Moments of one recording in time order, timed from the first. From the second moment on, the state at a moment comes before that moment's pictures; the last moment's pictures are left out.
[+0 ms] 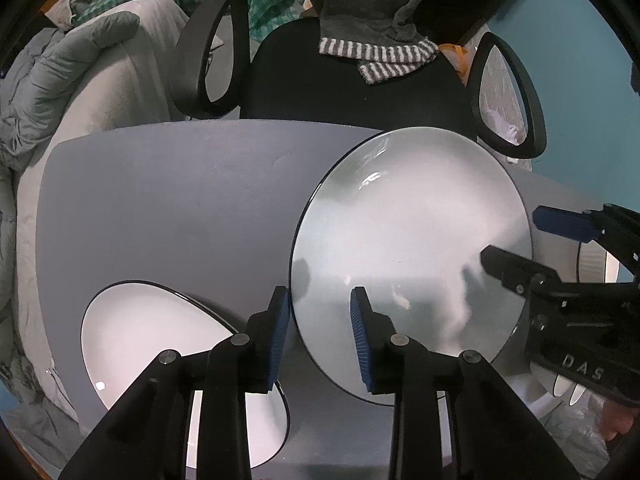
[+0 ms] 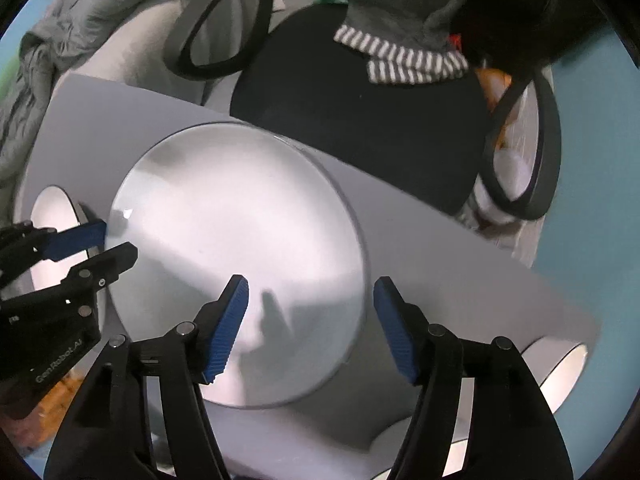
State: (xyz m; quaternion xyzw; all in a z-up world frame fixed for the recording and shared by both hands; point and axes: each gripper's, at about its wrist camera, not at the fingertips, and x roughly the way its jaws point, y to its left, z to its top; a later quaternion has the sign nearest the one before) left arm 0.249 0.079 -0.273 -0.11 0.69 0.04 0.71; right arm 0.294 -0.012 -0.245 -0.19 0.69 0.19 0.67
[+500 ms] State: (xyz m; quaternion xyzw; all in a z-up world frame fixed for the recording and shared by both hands) left arm 0.223 0.088 -0.252 -0.11 0.67 0.07 0.73; right arm 0.276 -0.004 -0.233 -0.21 0.67 0.20 0.68
